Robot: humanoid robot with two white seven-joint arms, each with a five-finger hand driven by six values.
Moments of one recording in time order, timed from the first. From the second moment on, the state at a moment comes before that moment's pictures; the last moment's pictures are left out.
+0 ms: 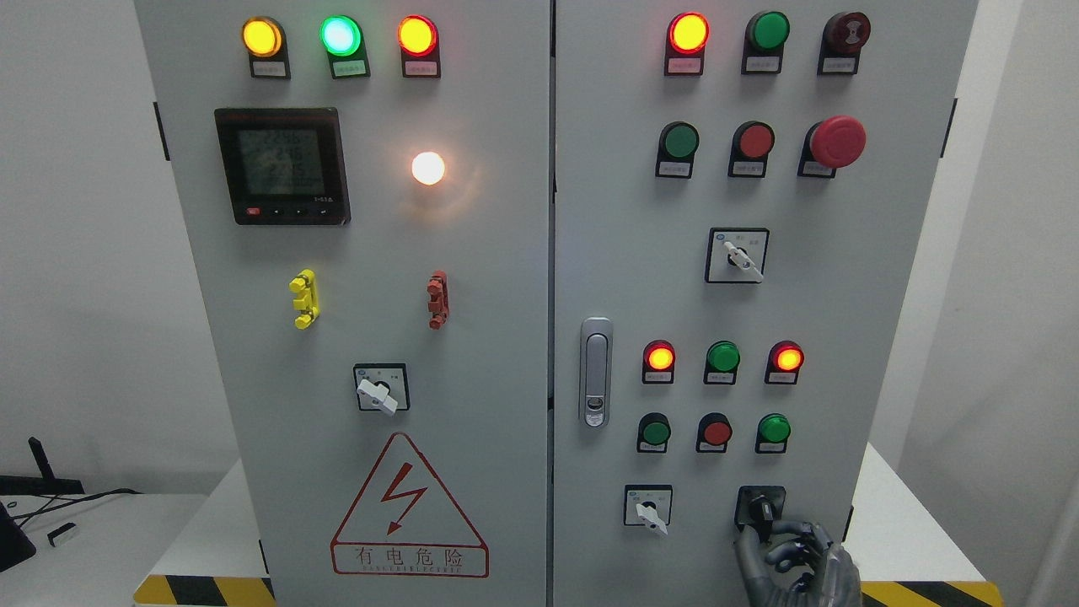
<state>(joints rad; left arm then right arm) -0.04 -0.09 0.08 0.06 0.00 -0.16 0.06 -0.23 0.13 0.04 -1.60 0.33 0.21 -0.44</state>
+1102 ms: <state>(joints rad) -0.04 -0.09 0.08 0.06 0.00 -0.16 0.06 -0.24 0.13 0.04 -1.59 0.33 0.21 -0.44</state>
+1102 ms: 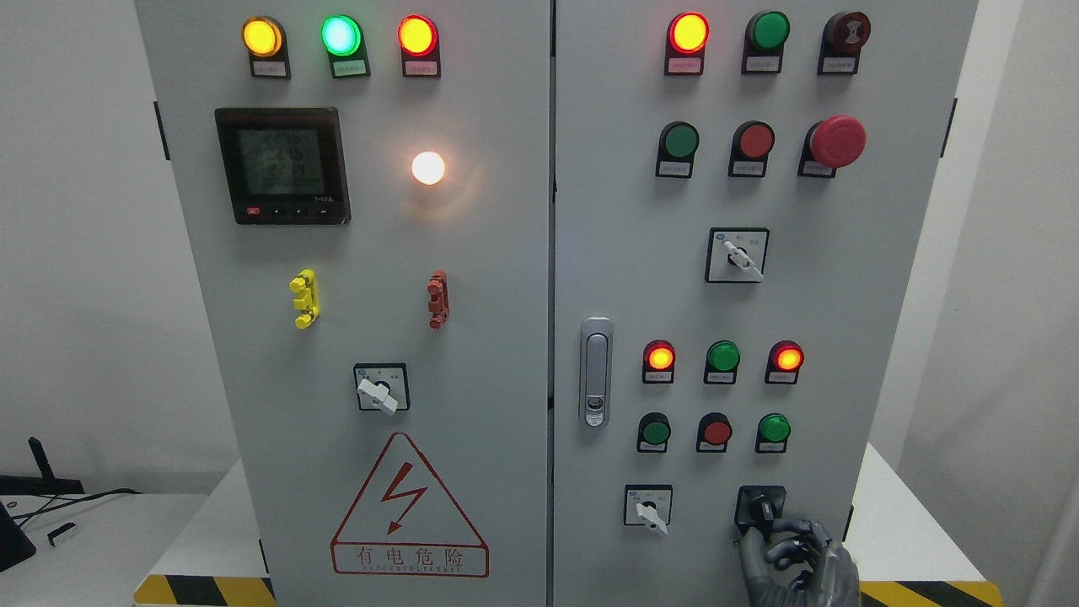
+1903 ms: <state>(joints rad) -0.04 -0.09 0.08 0.06 0.00 -0.16 0.06 -0.25 0.13 0.04 -1.59 0.32 0.22 -0.43</state>
